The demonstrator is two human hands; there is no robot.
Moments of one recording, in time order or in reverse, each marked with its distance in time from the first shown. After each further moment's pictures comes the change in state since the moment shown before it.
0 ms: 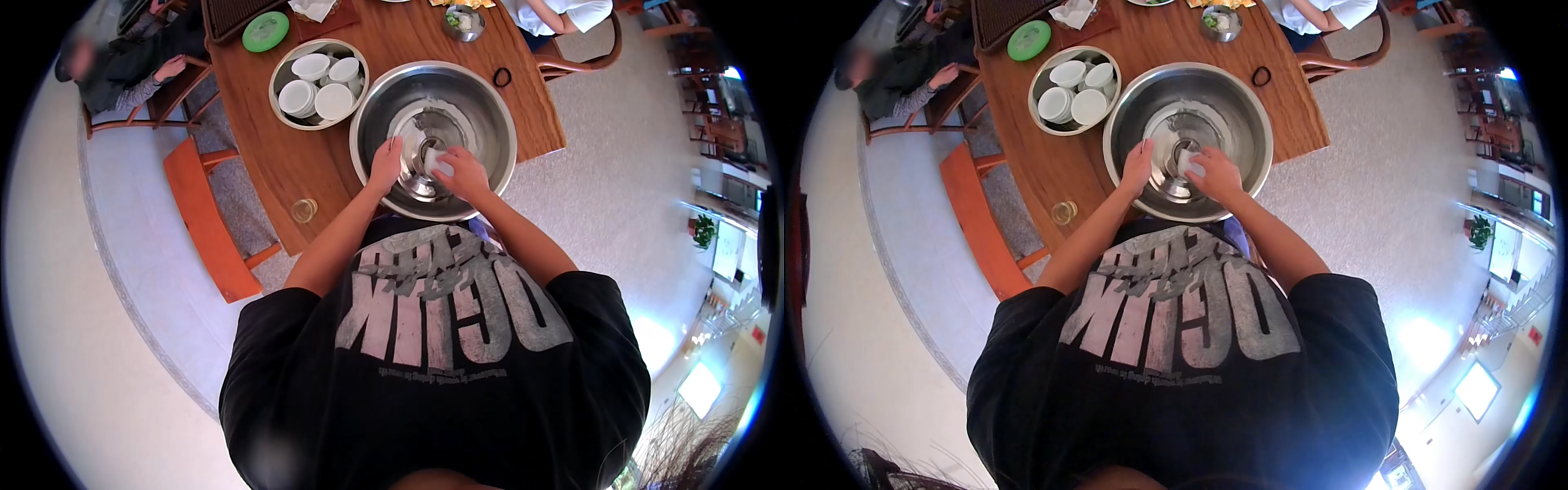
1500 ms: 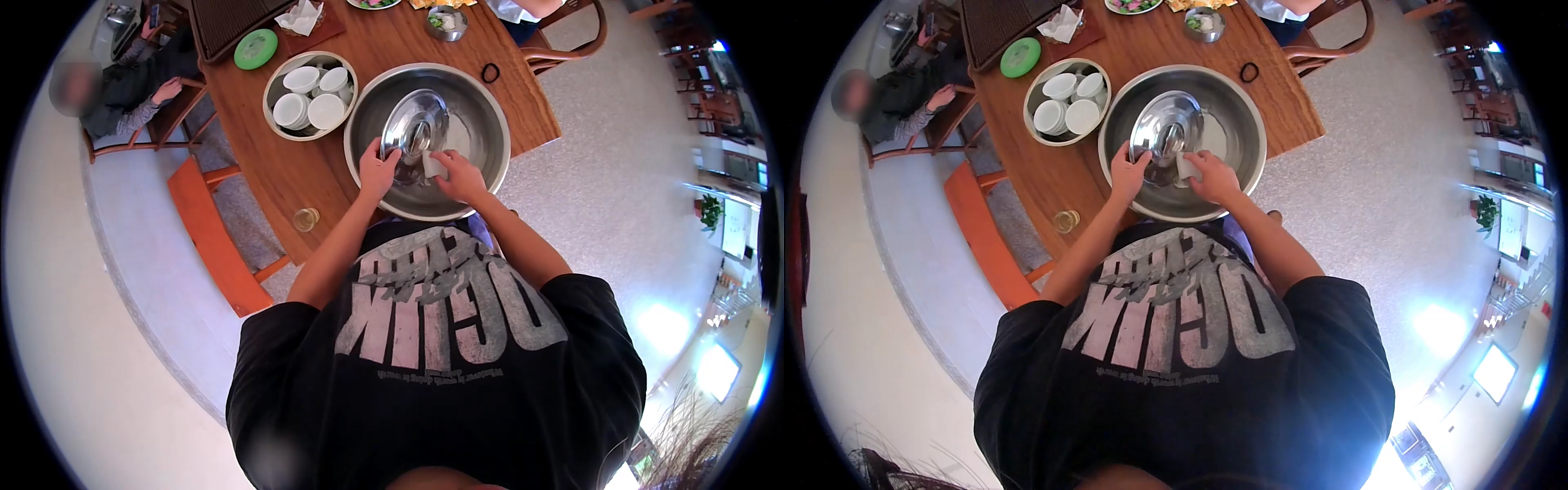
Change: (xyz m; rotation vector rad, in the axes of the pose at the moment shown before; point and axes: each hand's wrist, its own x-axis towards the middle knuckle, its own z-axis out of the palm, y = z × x) left_hand -0.018 0.045 -0.005 0.146 0.055 0.196; right_hand -0.009 -0.003 -0.003 0.041 -0.100 0.053
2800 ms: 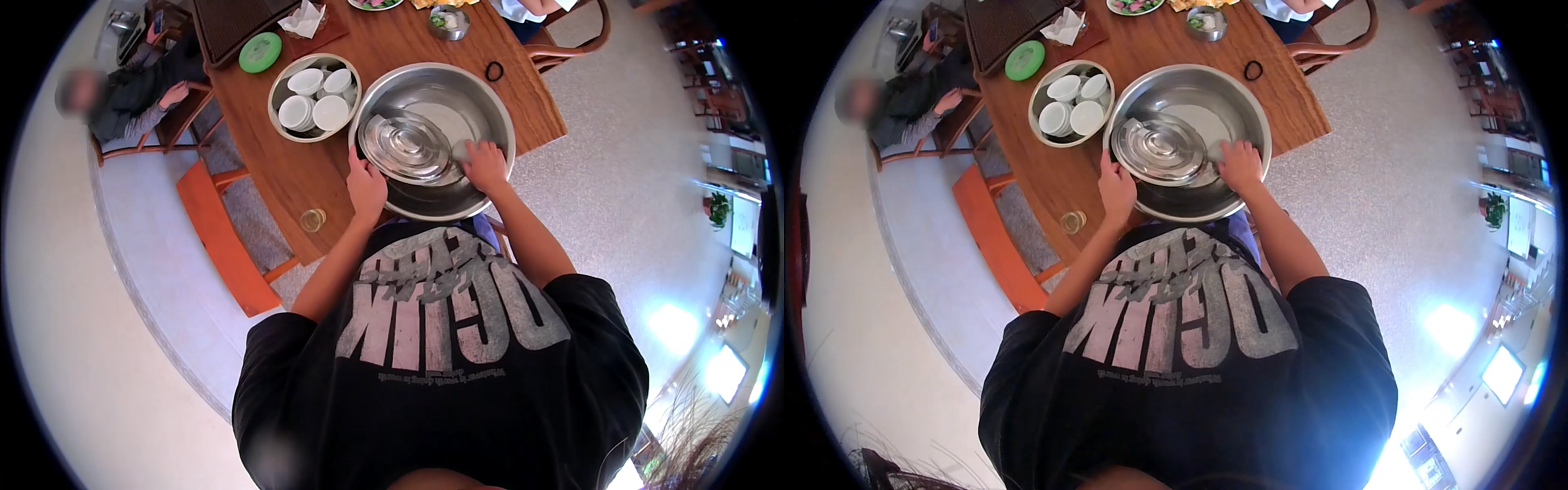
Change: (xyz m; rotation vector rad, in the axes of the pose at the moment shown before) left_hand -0.031 0.022 -0.024 0.321 0.221 -0.160; right_hand 0.012 0.049 -0.005 -0.483 0.082 0.115
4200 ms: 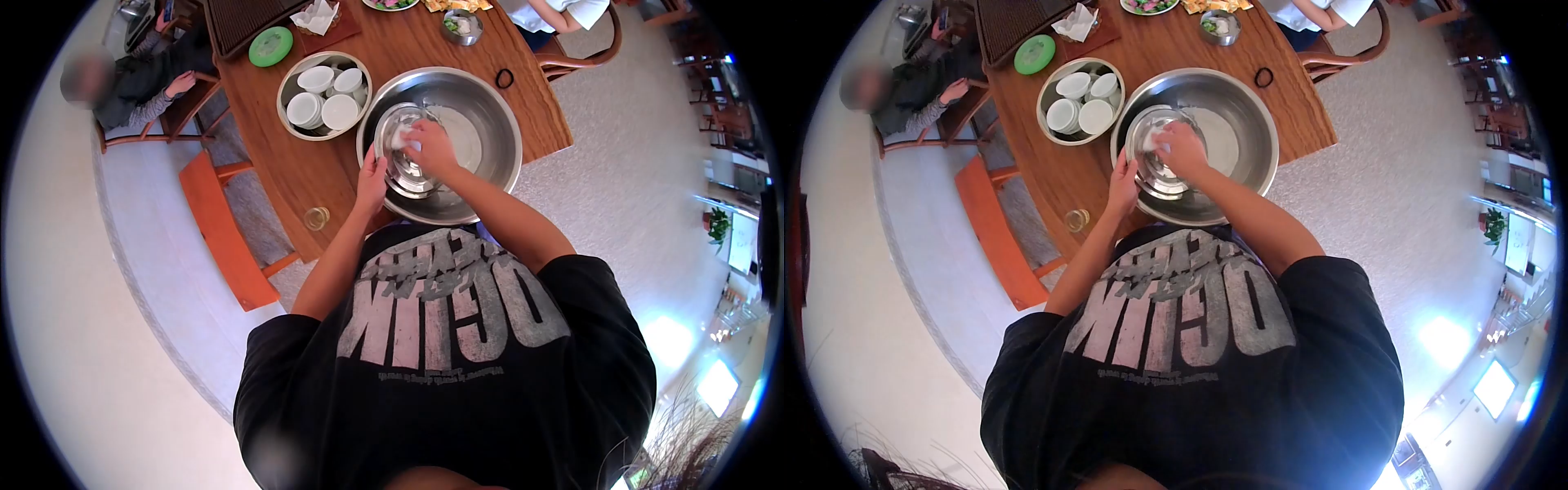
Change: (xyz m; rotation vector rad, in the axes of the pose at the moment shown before) left_hand 0.022 -0.047 0.014 -0.836 -0.352 -0.116; right_hand 0.062 -0.110 -0.013 0.618 0.240 -0.308
